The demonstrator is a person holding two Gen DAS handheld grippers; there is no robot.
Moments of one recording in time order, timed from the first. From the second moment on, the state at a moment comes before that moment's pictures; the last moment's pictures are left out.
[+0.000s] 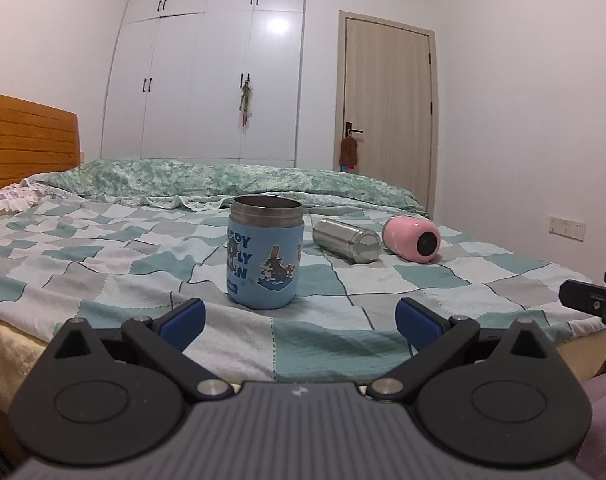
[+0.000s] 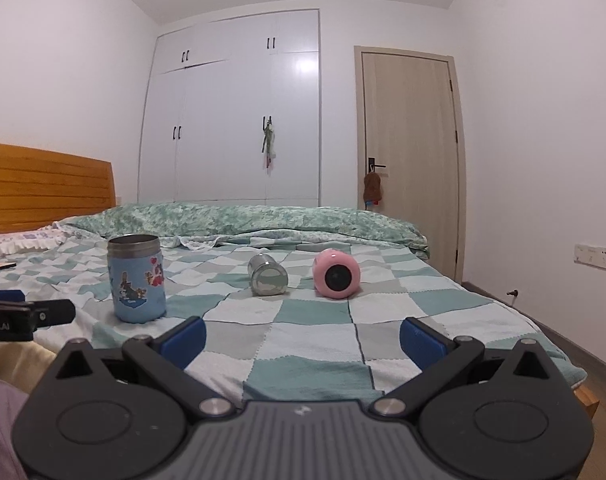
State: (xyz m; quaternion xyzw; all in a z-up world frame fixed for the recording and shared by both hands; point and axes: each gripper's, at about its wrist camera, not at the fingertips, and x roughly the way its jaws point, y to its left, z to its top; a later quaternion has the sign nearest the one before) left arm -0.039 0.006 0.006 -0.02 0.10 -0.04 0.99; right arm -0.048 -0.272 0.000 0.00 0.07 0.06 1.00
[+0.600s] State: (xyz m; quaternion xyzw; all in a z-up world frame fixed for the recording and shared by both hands) left arm -0.042 0.006 0.004 -0.01 0.08 -0.04 1.00; right arm -0.049 -0.270 -0.002 0.00 0.07 0.06 1.00
